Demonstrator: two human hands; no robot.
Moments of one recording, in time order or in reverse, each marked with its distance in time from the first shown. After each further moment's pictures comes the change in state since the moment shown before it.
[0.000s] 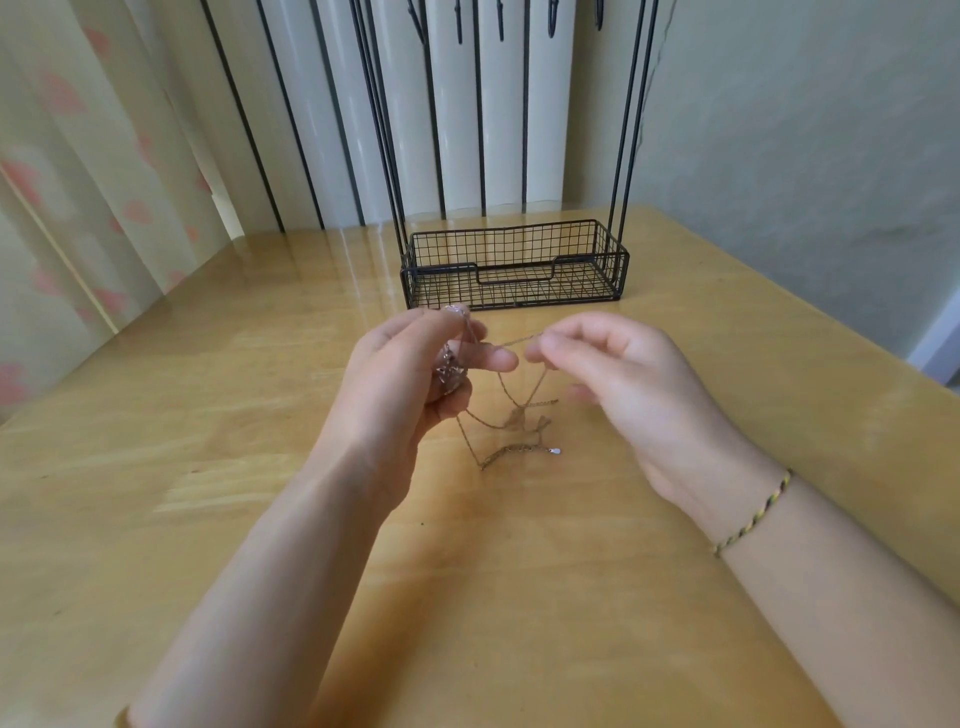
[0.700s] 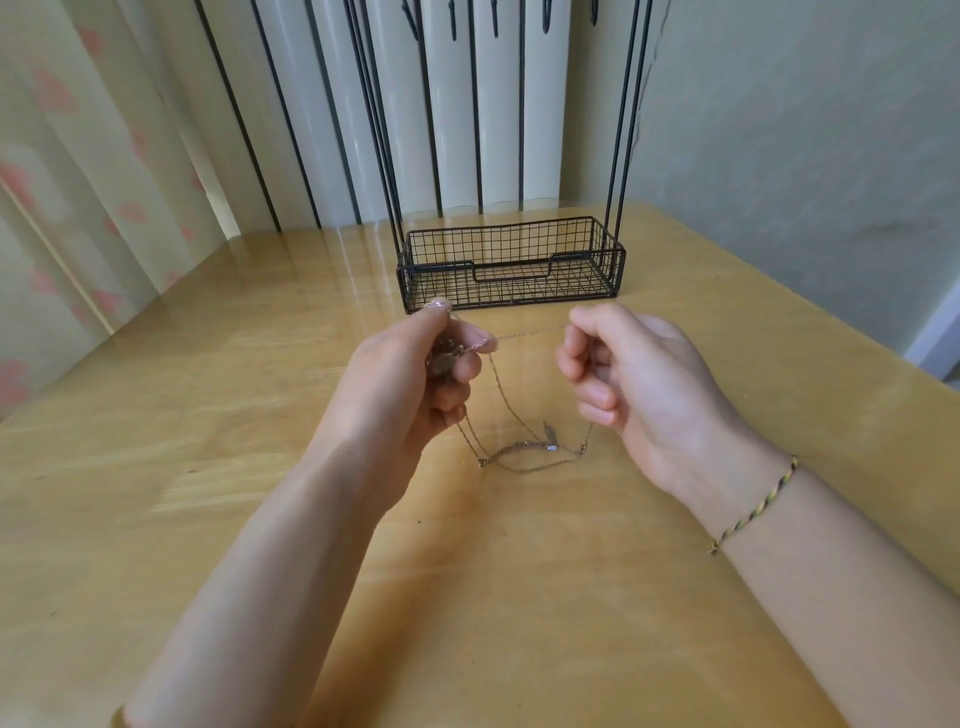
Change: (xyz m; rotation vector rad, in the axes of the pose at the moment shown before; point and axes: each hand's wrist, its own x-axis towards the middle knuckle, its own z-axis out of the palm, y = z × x) left_hand 0.004 -0.004 -0.001 -0.057 -0.048 -0.078; right_hand 0.000 -0.008 -0.004 0.326 0.022 0.173
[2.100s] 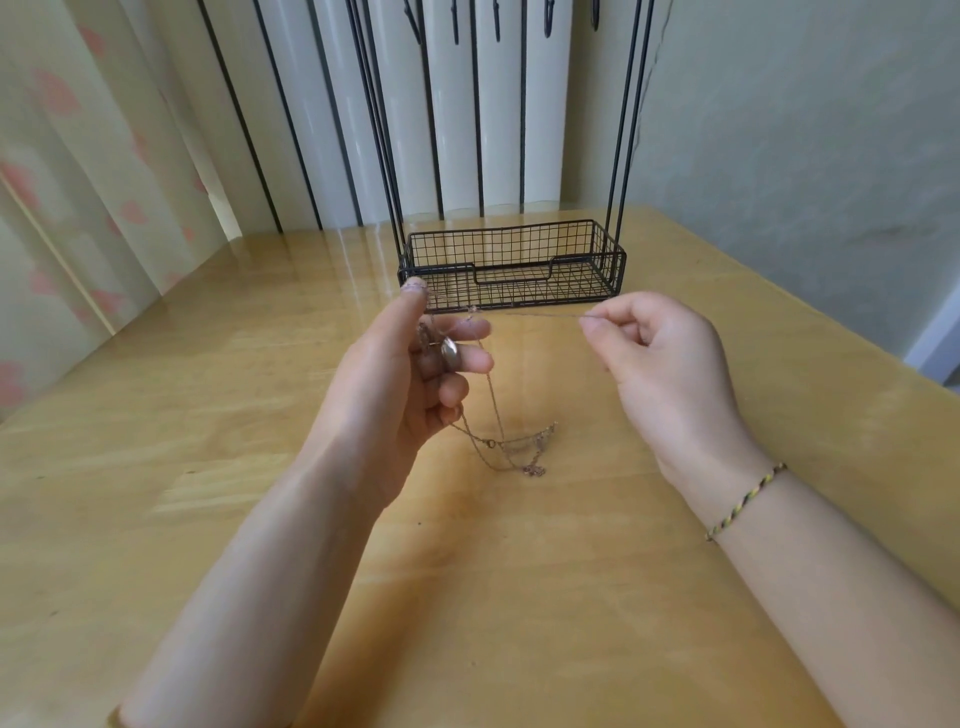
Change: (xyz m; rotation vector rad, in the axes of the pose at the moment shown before) left_hand -0.001 0.003 -0.003 -0.081 0.002 -0.018; right_hand 0.014 0.013 -0.012 -0.509 0.308 -0.353
